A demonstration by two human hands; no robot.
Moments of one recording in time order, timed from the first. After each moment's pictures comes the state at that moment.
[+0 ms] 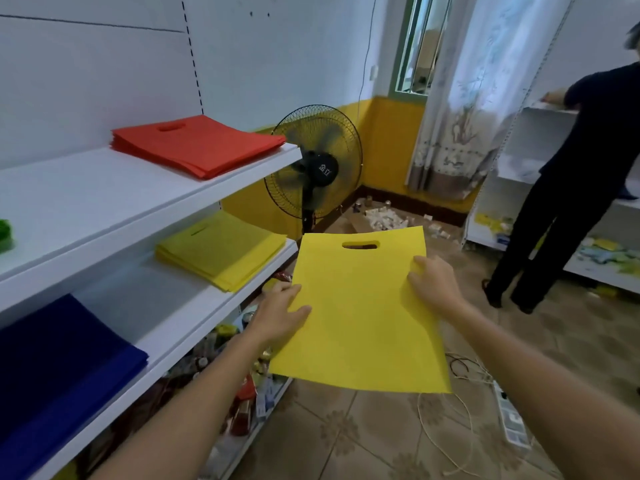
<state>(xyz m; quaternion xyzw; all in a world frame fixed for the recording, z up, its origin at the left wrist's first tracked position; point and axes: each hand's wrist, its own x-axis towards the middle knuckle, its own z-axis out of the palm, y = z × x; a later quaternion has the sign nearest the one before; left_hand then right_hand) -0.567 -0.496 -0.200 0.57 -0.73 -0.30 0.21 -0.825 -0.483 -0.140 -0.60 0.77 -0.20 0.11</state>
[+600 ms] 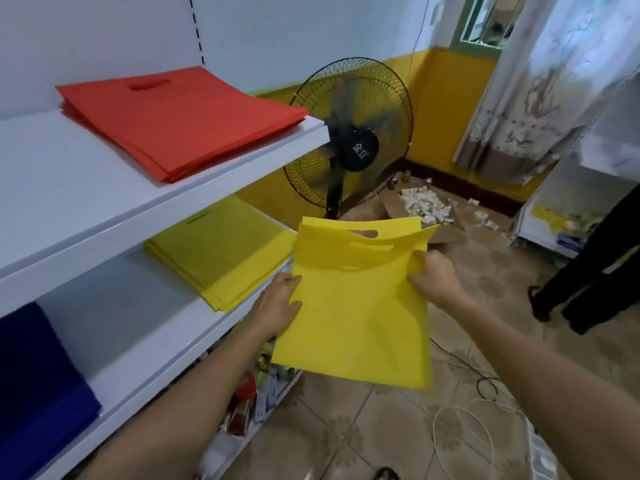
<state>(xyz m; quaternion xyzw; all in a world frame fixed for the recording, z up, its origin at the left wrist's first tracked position) -0.571 -0.672 -0.255 0.63 -0.73 -0.26 0.11 -0.836 -0.697 -0.194 -0.66 0.72 -0.14 0.17</state>
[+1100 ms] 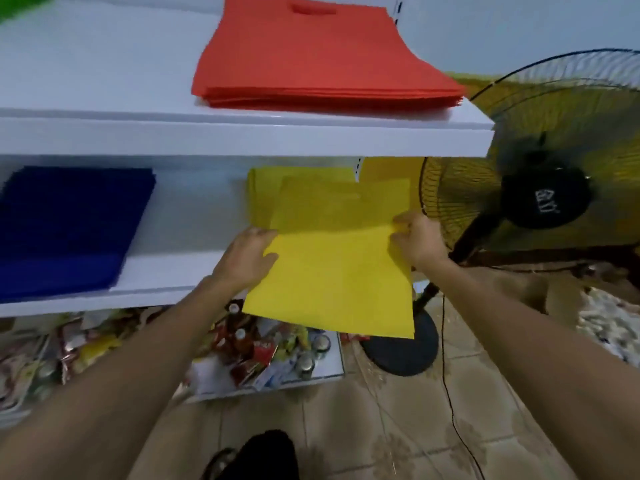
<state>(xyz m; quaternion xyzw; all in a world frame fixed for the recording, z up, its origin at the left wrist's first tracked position) -0.517 -0.717 -0.278 0.86 -0.44 -0.16 0.20 -0.696 -0.935 -0.254 -0.86 0.44 -0.10 0.22</state>
